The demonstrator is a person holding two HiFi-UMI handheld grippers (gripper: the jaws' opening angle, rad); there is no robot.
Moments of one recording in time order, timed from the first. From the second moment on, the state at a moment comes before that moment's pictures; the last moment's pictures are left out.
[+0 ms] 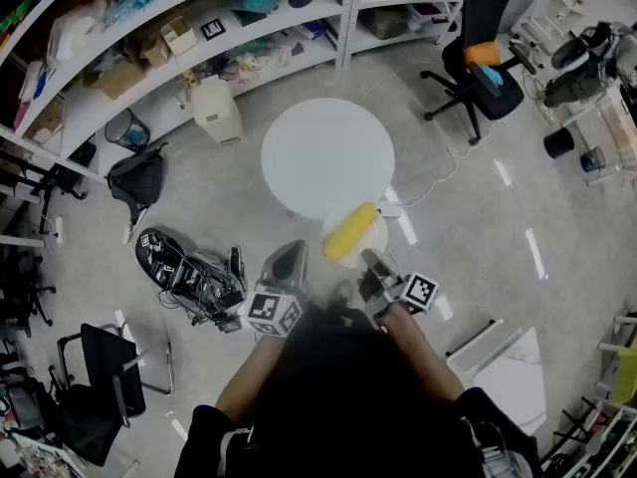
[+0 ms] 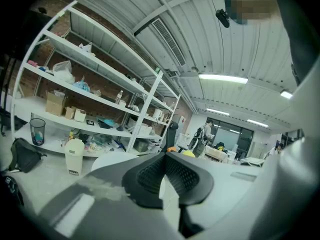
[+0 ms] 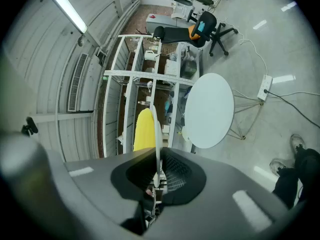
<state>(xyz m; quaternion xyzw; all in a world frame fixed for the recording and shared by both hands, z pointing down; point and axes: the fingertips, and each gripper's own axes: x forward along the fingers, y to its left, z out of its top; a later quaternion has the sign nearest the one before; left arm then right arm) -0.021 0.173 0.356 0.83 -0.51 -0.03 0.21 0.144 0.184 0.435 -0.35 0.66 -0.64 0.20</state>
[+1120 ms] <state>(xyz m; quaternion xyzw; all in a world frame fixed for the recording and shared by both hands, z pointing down) 0.003 0.163 0.351 0.82 -0.54 -0.03 0.19 0.168 0.160 0.436 -0.34 0.66 -0.63 0.20</state>
